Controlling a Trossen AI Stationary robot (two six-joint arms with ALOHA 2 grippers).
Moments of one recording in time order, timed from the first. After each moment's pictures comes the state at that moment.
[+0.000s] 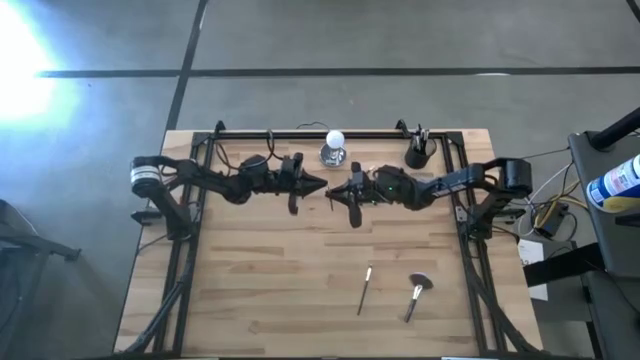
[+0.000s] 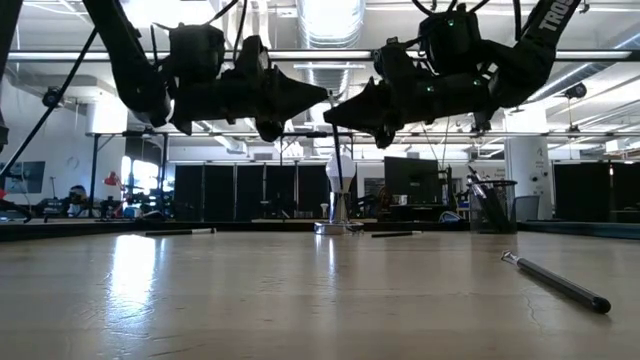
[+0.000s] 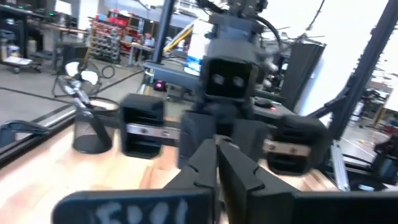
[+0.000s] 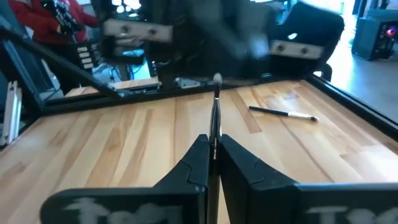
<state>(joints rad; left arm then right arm) 0.33 1.63 0.60 1.17 0.36 -0.26 -0.19 1.66 0.65 0.87 -0.15 0.13</state>
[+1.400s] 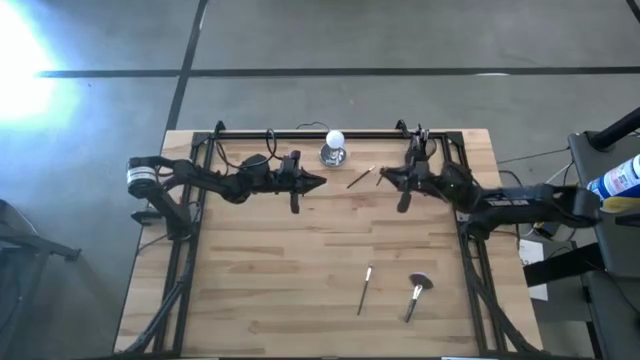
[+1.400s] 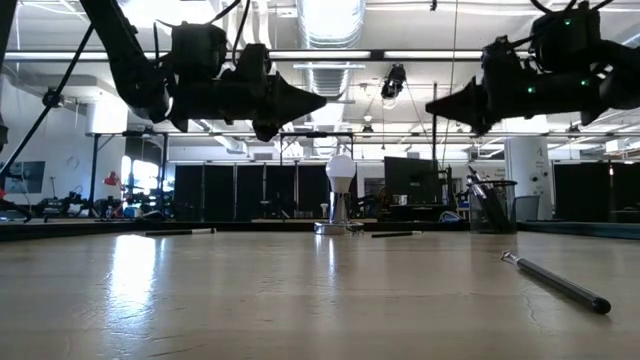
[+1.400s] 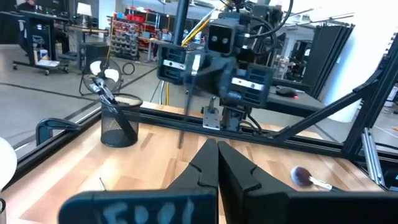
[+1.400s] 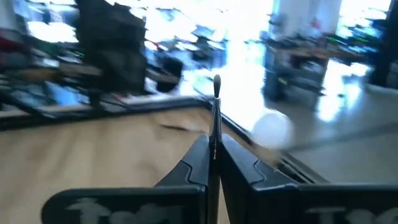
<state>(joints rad) 0.33 1.60 0.60 1.08 0.29 -0.18 -0.43 1.01 0.16 0.88 -0.11 0.02</state>
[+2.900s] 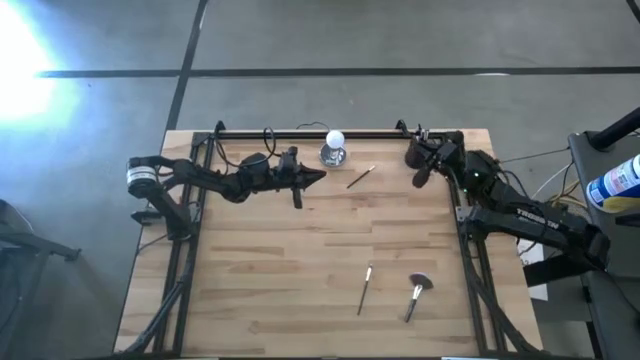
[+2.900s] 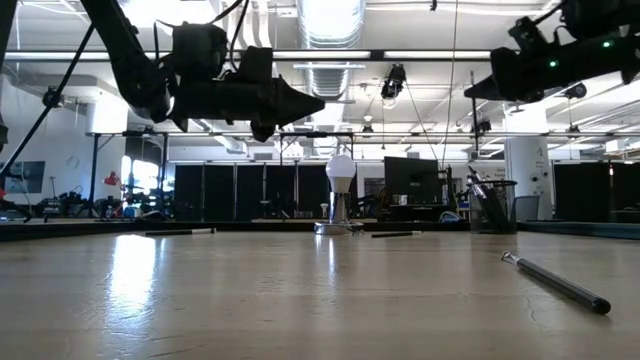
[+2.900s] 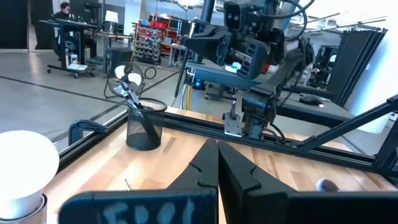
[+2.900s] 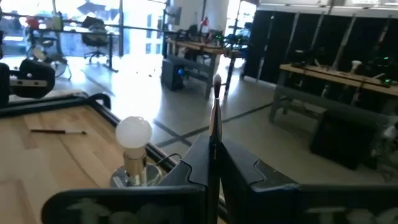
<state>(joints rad) 0.34 1.60 0.61 1.08 0.20 -0.18 -0.60 0.53 0.29 0.22 0.19 -0.11</state>
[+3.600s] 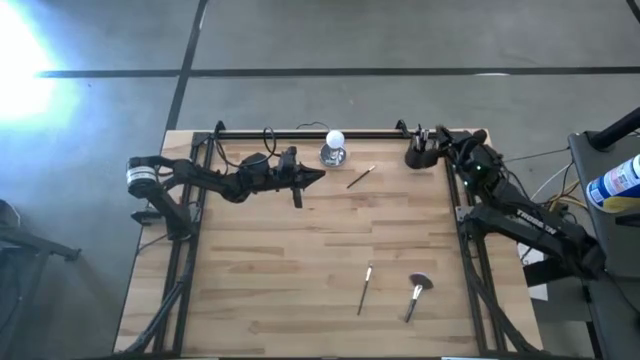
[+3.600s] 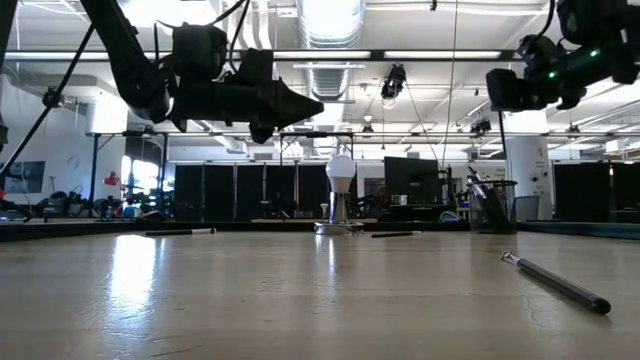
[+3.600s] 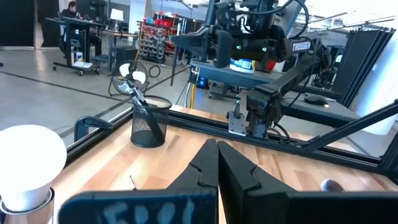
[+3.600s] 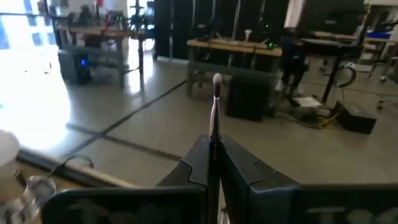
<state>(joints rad) 0.34 1.60 0.60 1.08 0.19 -0.18 -0.76 0.51 0.30 0.15 0.45 -0.03</state>
